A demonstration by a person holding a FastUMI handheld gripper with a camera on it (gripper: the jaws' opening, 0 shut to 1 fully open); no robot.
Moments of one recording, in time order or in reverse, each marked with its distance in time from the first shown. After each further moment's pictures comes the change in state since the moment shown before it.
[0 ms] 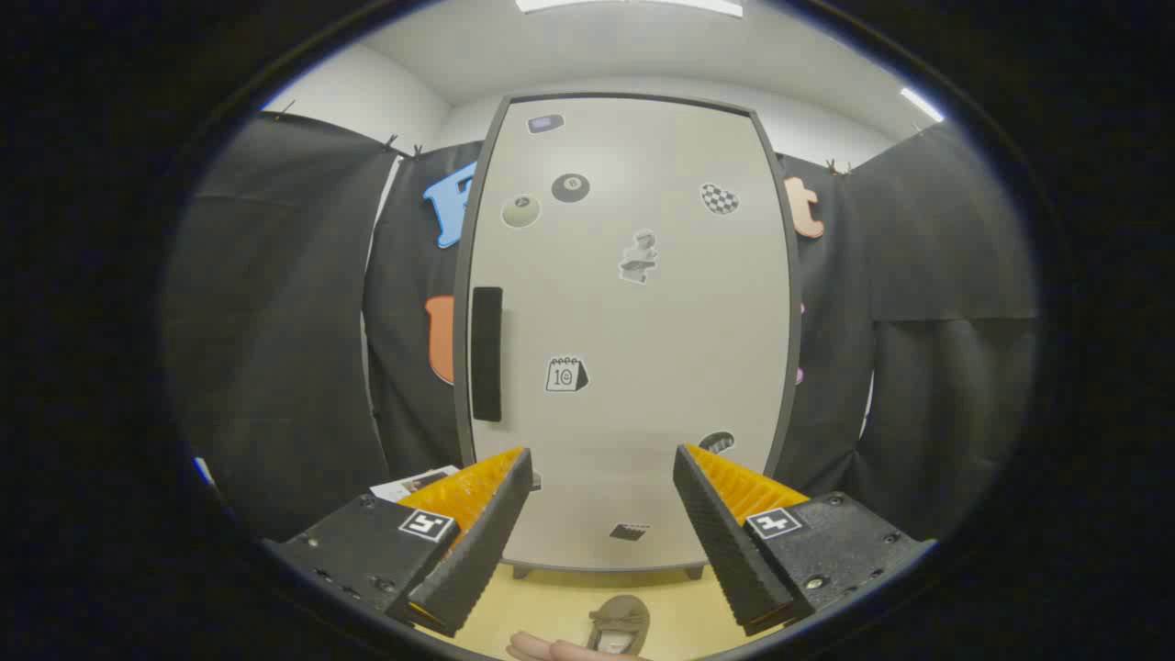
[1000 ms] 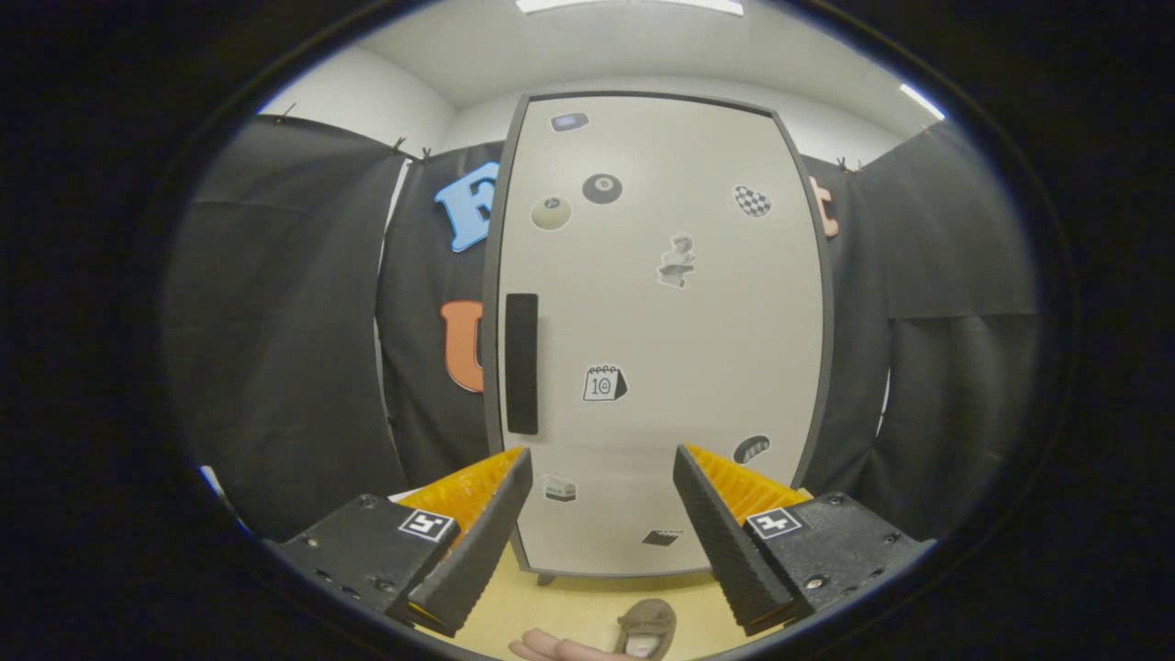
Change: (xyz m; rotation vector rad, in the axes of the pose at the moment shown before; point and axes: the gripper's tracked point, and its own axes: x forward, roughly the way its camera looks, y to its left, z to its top) arm 0.008 0.037 0.007 0.023 0.000 0.046
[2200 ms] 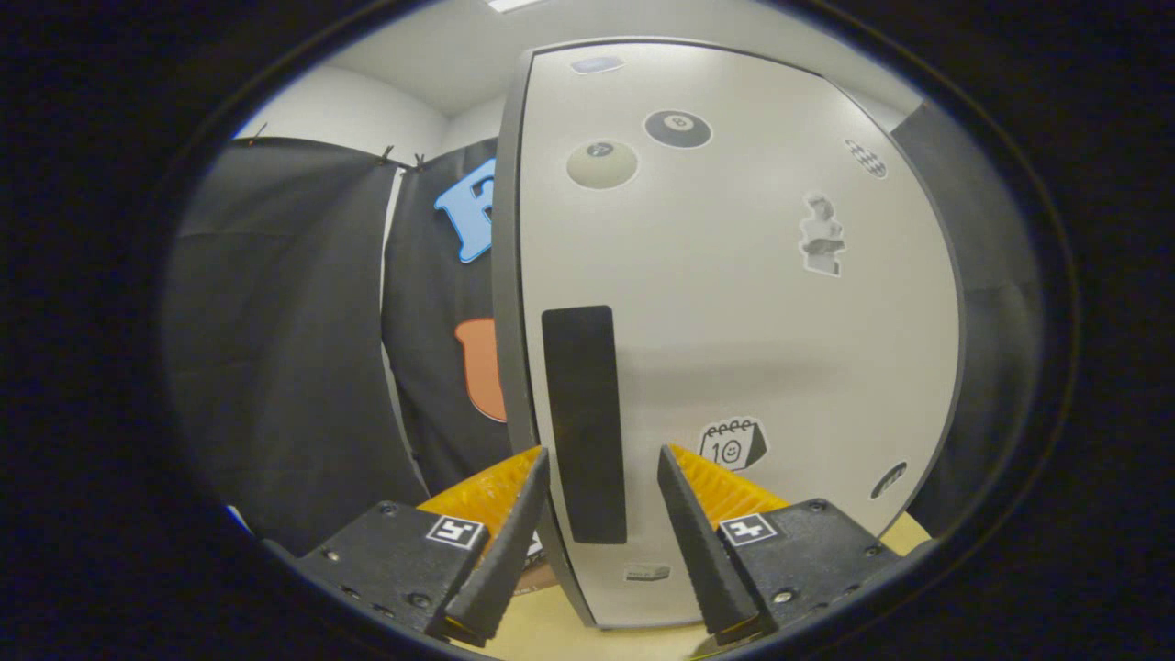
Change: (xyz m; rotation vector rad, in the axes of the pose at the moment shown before) arm 0.144 0.065 0.031 0.105 -0.017 0.062
